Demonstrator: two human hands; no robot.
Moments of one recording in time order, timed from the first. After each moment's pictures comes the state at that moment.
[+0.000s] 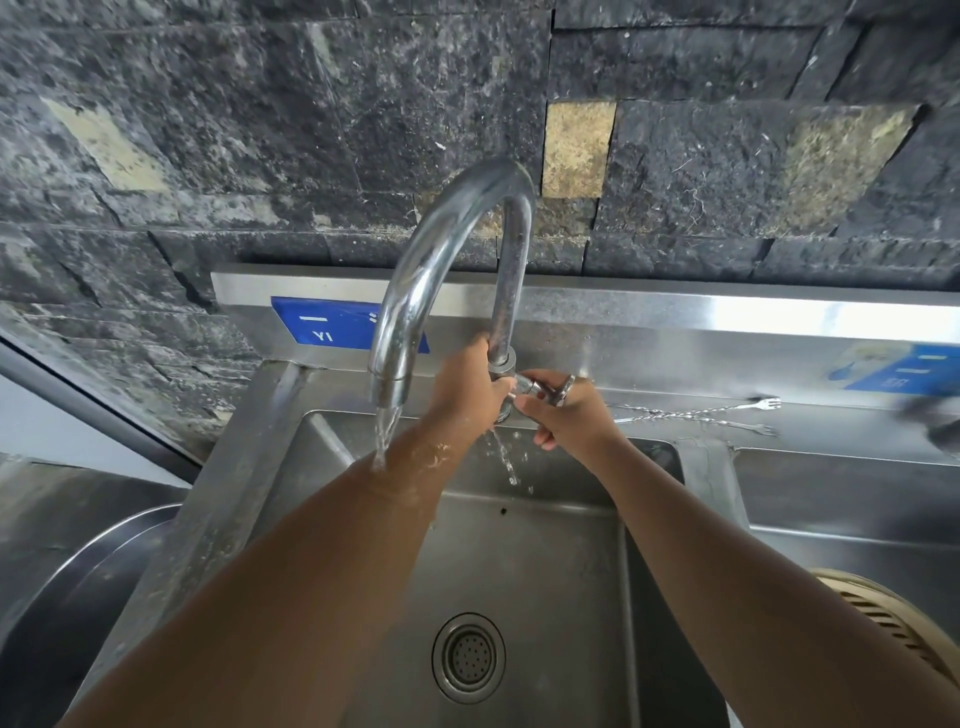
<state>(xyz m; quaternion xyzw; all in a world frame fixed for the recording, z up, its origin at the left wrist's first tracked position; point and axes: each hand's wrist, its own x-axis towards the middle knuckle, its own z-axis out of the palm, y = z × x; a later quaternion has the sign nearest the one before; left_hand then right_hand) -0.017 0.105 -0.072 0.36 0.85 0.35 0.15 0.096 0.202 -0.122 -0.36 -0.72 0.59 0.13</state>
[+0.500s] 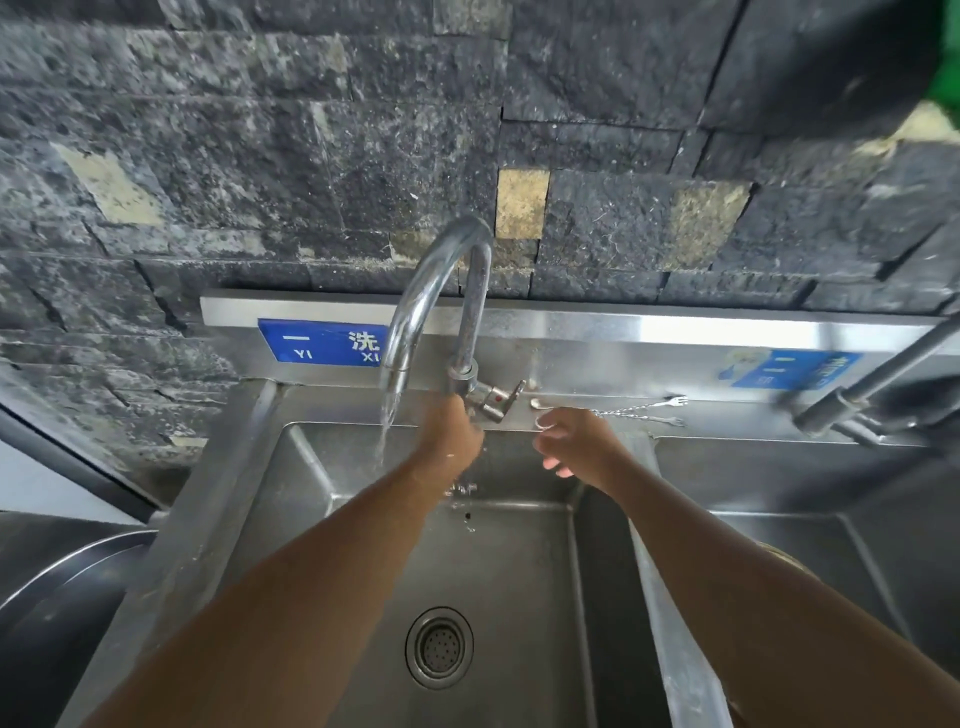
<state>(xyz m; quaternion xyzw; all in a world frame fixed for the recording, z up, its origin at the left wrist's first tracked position) 0.032 0.066 -0.056 0.32 0.86 0.31 0.24 0.182 0.180 -0.075 -0.45 -0.75 0.48 0.07</state>
